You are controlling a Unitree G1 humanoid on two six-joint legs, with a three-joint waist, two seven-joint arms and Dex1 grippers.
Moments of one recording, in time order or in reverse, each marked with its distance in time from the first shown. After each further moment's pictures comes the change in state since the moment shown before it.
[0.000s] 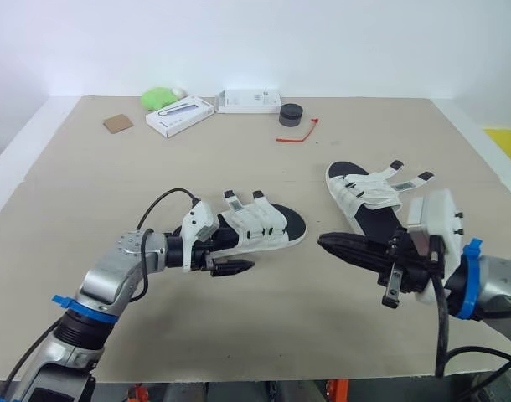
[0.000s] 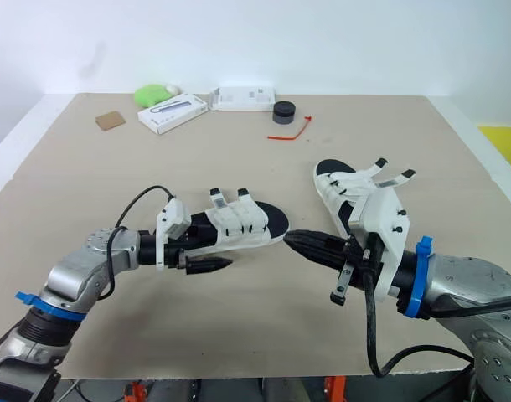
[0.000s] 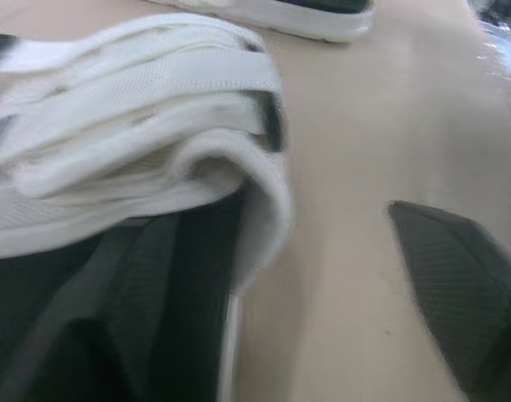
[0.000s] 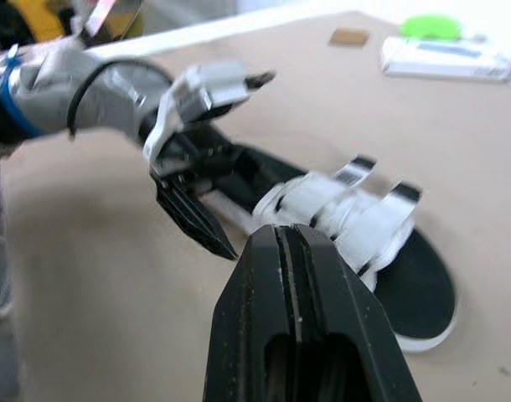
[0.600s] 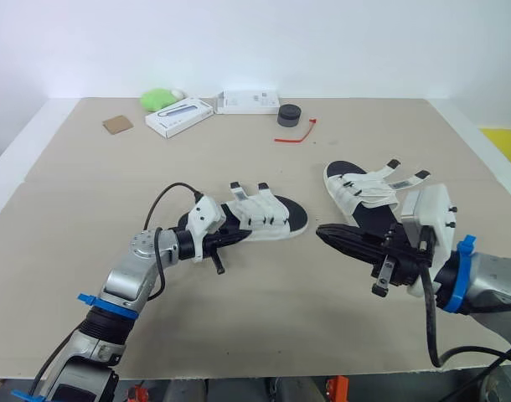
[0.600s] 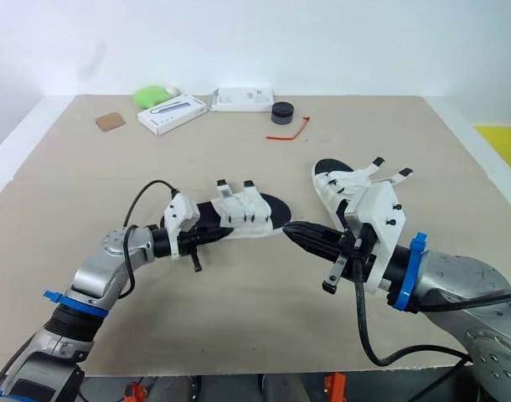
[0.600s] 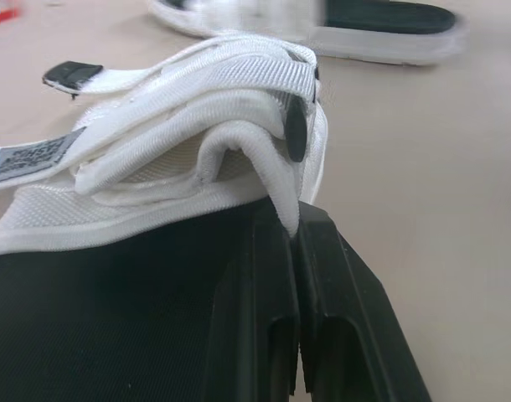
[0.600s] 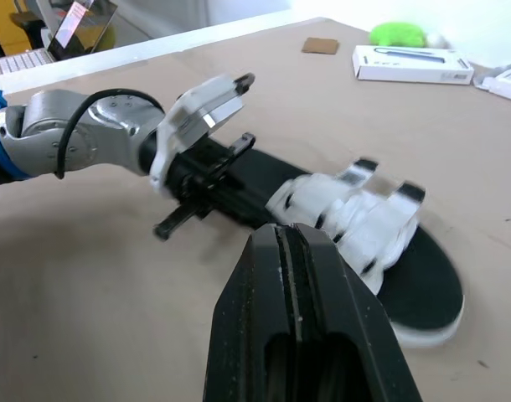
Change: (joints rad) left arm -0.014 -0.114 0.058 0.117 0.109 -0.144 0.166; right arm 0.009 -0.061 0.094 0.047 0.052 -0.114 -0.130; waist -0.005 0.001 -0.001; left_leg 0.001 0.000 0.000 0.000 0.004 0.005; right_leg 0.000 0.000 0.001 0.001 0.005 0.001
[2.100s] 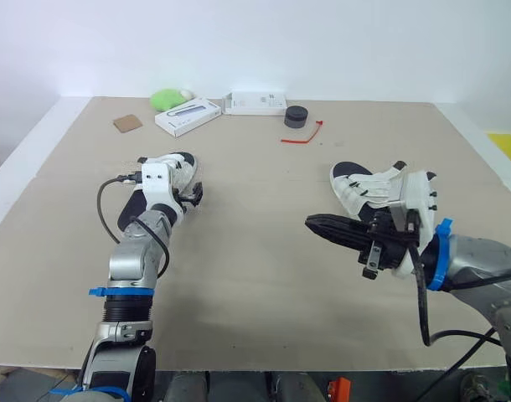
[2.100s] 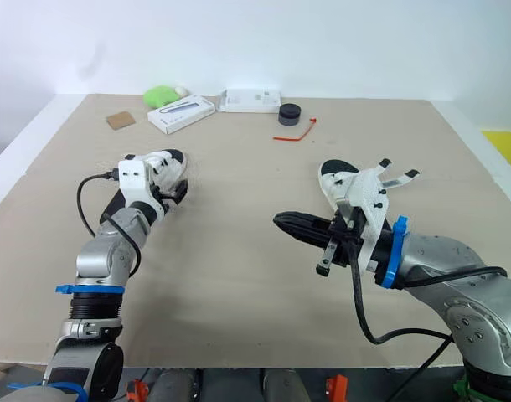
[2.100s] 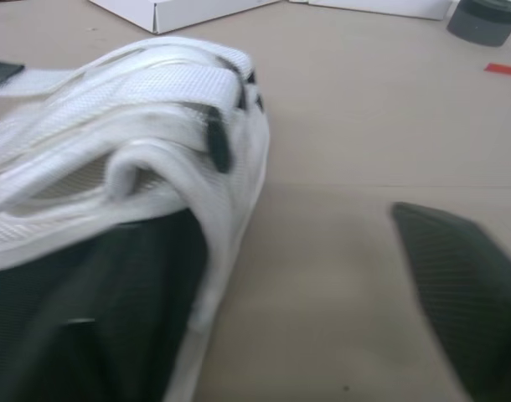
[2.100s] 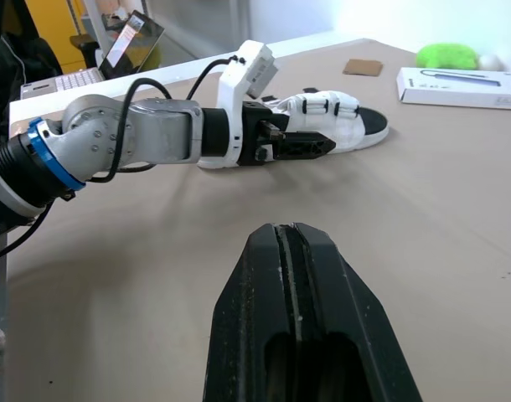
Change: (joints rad) left arm -0.108 -0.226 0.310 0.048 0.060 0.215 0.724; right arm -0.083 -0.019 0.146 0.150 -0.057 -0.130 0.077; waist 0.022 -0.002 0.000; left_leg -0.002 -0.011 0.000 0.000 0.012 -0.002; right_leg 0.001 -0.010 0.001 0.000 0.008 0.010
